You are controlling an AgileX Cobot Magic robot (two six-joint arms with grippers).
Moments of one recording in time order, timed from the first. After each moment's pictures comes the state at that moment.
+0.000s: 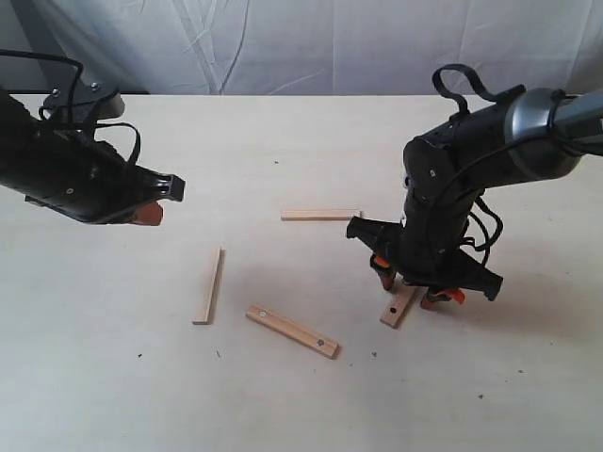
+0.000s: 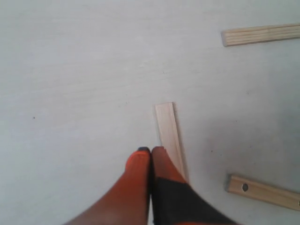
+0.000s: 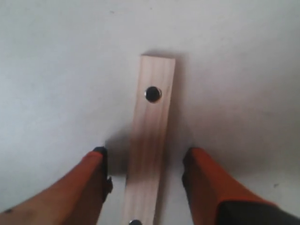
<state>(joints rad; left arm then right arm) -0.12 1.57 -0.88 -0.49 0.51 0.24 0.55 1.95 -1.06 -0.07 0.67 1.07</state>
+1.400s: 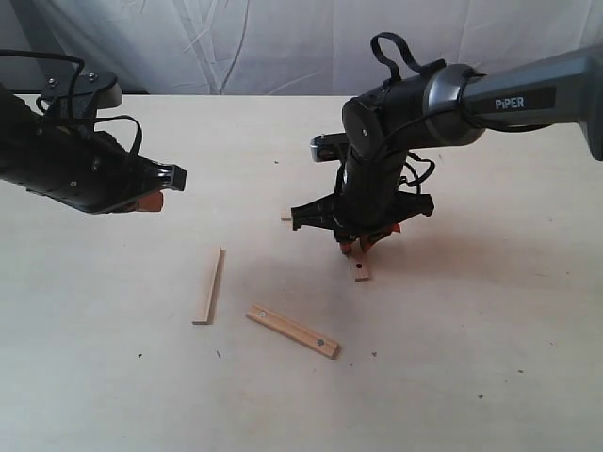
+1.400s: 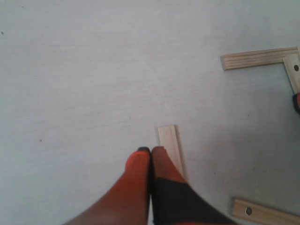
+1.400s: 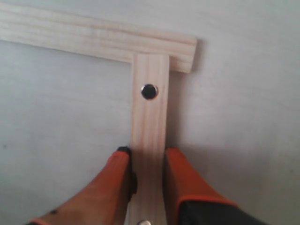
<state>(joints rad) -0.13 1.57 -0.88 -0.49 0.43 0.25 0.58 2.15 -1.42 -0.05 0.75 0.43</state>
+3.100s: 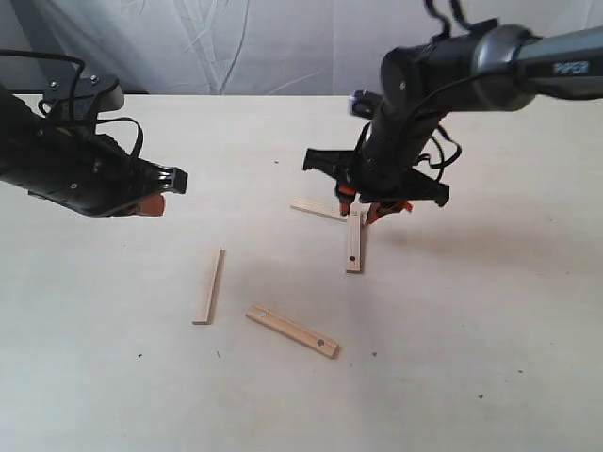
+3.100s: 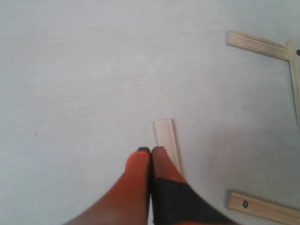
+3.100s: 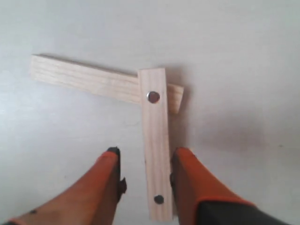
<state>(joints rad) -0.14 1.57 -0.88 -0.50 0.45 0.25 0.49 2.06 -1.42 0.10 0.74 0.59</state>
